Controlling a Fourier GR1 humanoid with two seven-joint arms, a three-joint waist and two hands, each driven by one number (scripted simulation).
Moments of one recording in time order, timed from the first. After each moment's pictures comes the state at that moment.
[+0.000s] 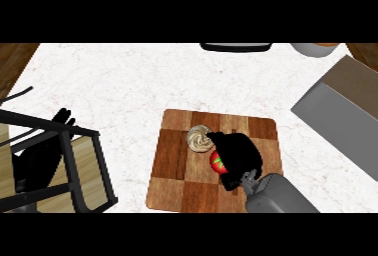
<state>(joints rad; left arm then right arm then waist) 0.02 0.38 -0.01 -1.56 0.39 0.07 0.19 -0.37 -0.17 0.61 -1.49 0.76 0.43 0.65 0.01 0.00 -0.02</state>
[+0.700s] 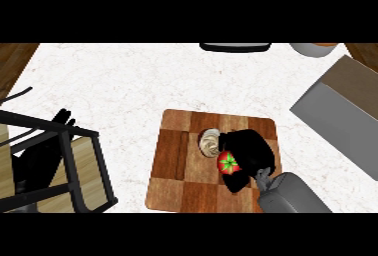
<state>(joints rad) 0.03 0.36 0.01 -1.57 0.37 0.06 0.20 -0.33 -0.22 0.56 -1.48 0.83 0.36 0.49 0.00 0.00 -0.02</state>
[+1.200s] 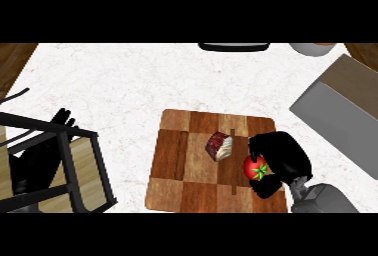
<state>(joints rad) 0.03 0.34 0.02 -1.57 0.35 0.07 0.21 -0.21 -0.37 0.48 -1.62 0.87 0.29 0.41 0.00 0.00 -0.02</state>
